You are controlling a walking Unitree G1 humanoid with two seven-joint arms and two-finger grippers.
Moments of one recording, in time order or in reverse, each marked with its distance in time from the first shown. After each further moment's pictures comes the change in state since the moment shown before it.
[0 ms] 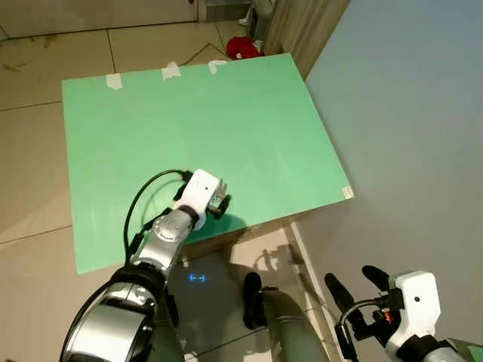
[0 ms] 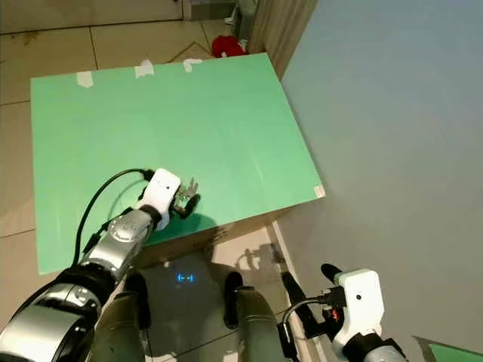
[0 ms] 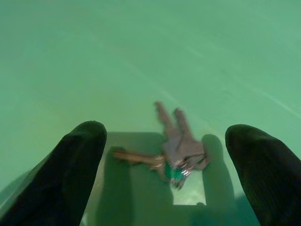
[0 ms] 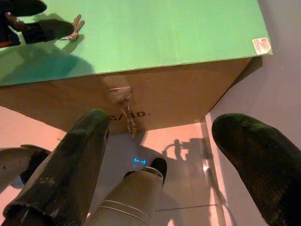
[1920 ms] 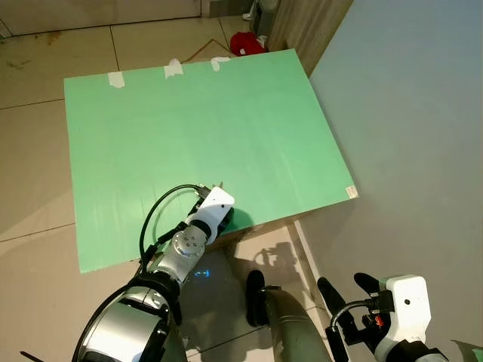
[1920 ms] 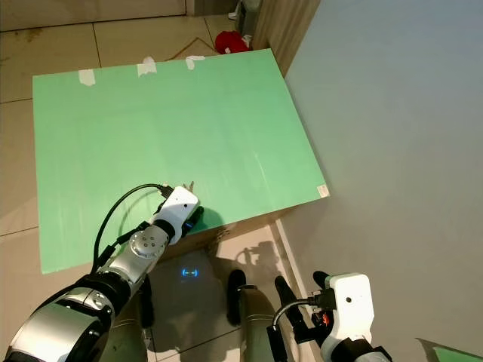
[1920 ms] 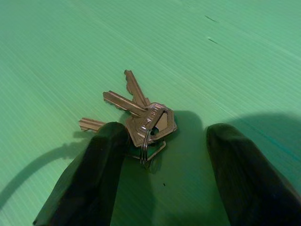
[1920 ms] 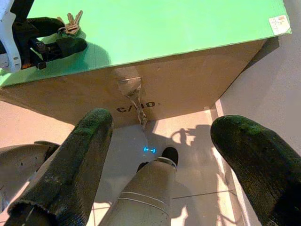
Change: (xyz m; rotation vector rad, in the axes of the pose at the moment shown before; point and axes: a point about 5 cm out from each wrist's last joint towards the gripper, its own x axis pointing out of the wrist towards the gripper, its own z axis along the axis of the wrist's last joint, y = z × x) left arm 0.001 -0.028 -0.021 0.086 0.078 0.064; right arm -0.002 0.016 -0.001 0.059 0.043 -0.021
